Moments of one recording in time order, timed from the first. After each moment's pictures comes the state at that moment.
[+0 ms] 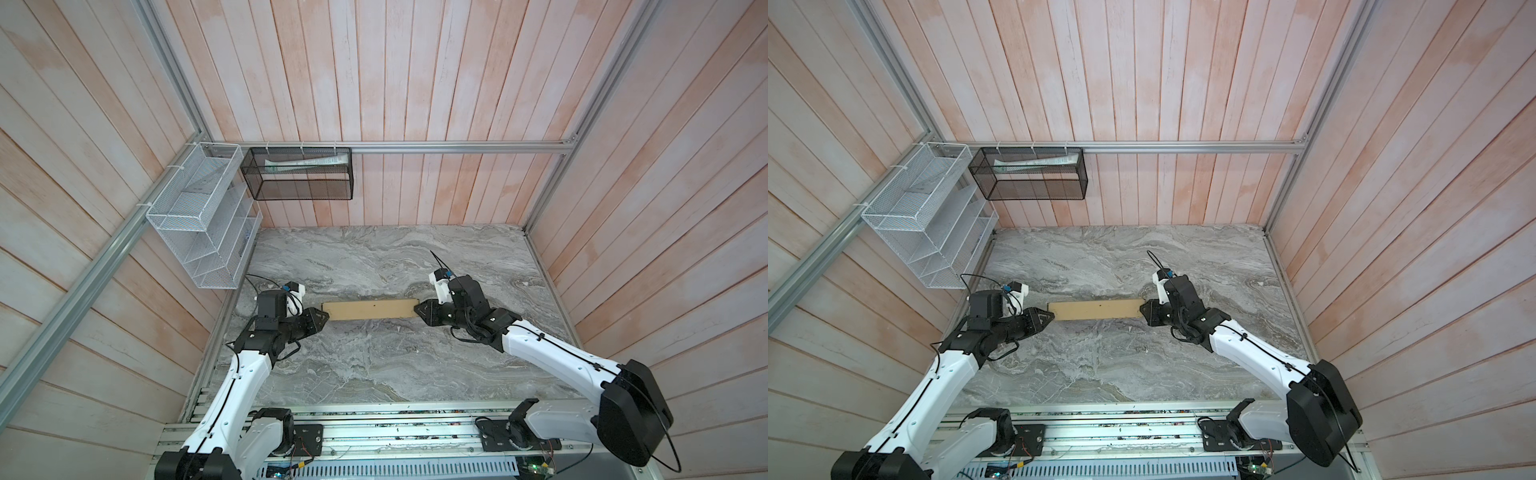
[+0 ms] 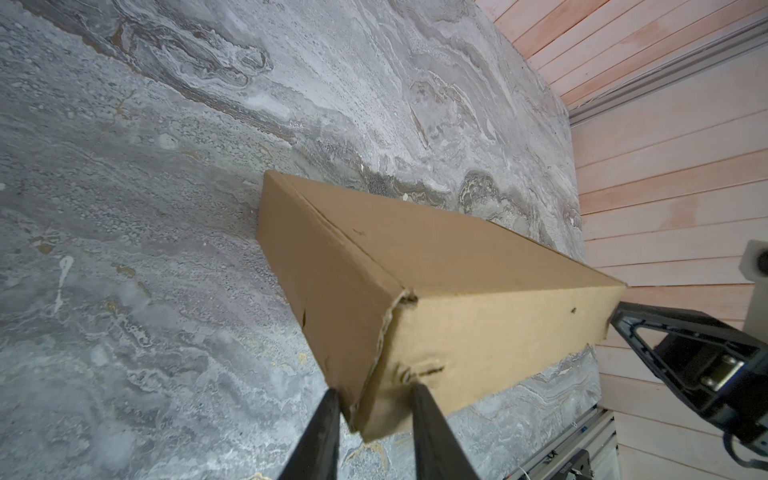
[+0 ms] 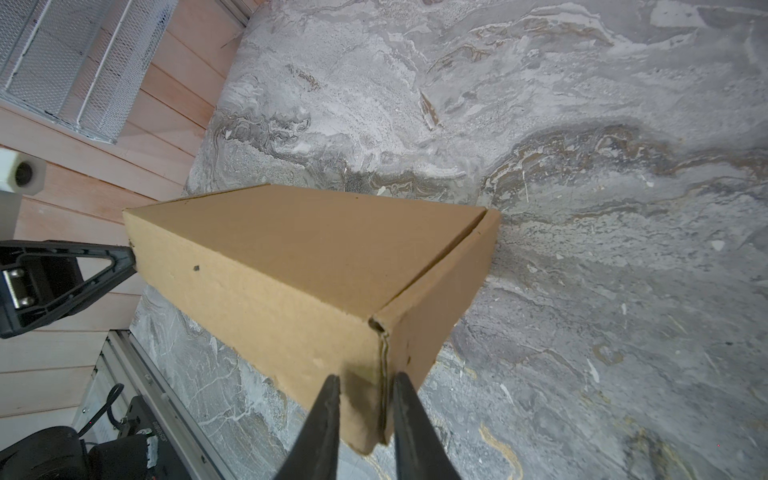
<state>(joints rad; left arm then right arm) -0.05 0.98 0.66 -0.48 0.49 -0.43 0.66 1.28 0.82 -0.19 -0.20 0.56</state>
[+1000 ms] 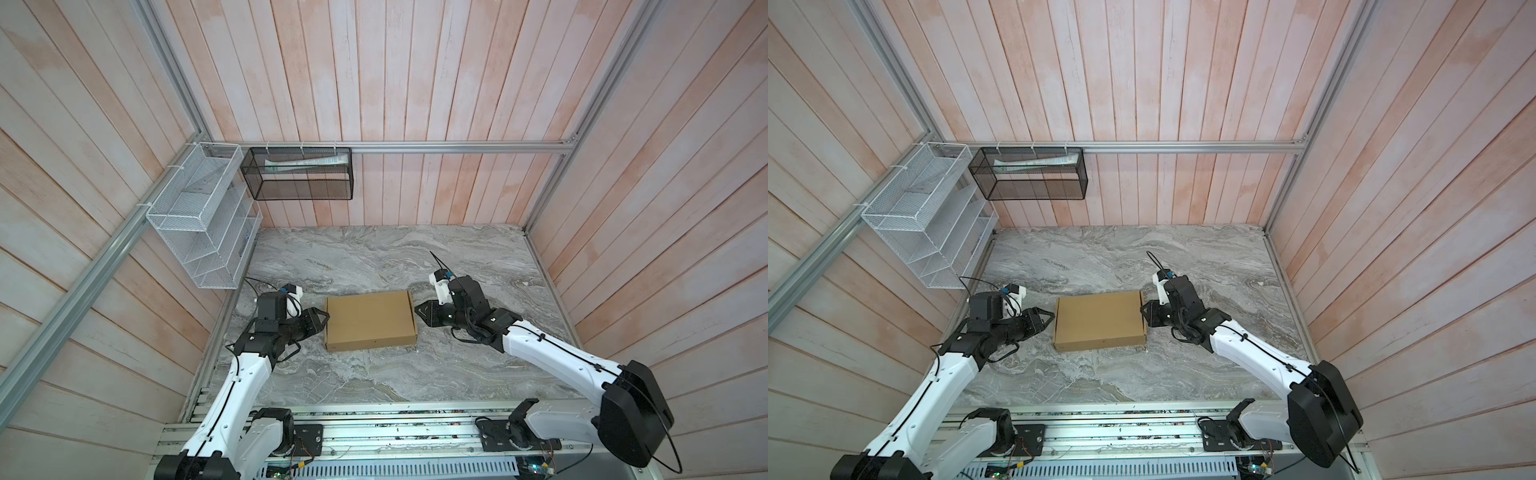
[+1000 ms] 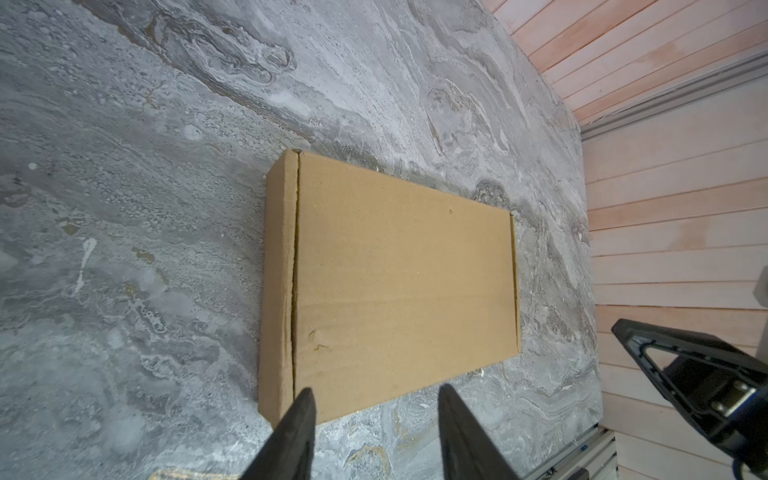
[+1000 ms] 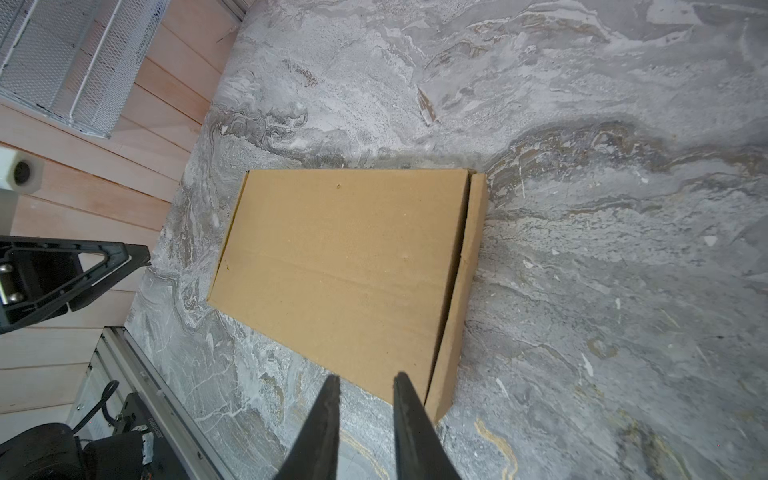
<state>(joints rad) -0.05 0.96 0.65 -0.48 0.45 -0.48 0.66 1.27 0.82 -0.21 -0.20 0.55</state>
